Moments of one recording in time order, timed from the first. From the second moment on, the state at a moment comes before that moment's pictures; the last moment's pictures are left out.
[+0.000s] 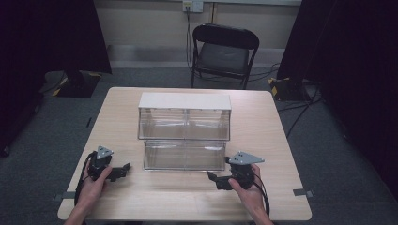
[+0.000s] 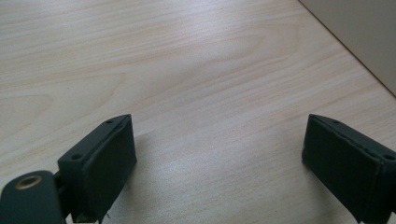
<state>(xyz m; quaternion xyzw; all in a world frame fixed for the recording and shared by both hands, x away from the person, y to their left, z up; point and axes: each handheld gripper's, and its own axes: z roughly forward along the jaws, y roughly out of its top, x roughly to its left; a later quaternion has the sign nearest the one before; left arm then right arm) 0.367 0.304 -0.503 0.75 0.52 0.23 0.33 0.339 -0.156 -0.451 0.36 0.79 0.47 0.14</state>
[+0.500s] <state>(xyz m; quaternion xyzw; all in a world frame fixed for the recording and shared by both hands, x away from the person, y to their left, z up) 0.367 0.304 -0.503 0.75 0.52 0.23 0.33 0.338 -0.156 -0.446 0.36 0.79 0.47 0.15</state>
